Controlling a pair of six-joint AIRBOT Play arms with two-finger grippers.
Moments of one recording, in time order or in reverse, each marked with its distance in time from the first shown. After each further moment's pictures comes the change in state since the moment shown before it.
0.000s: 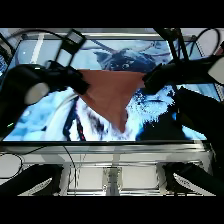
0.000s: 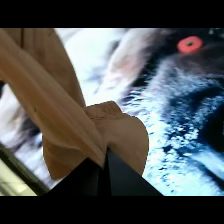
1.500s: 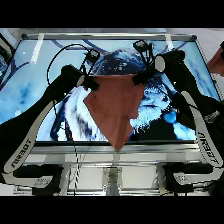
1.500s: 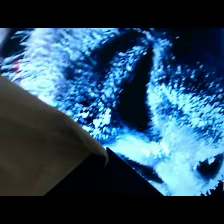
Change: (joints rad) left arm 0.122 -0.494 0.046 0.044 0.176 -0.071; right arm -0.052 -0.446 0.055 -0.348 -0.175 0.217
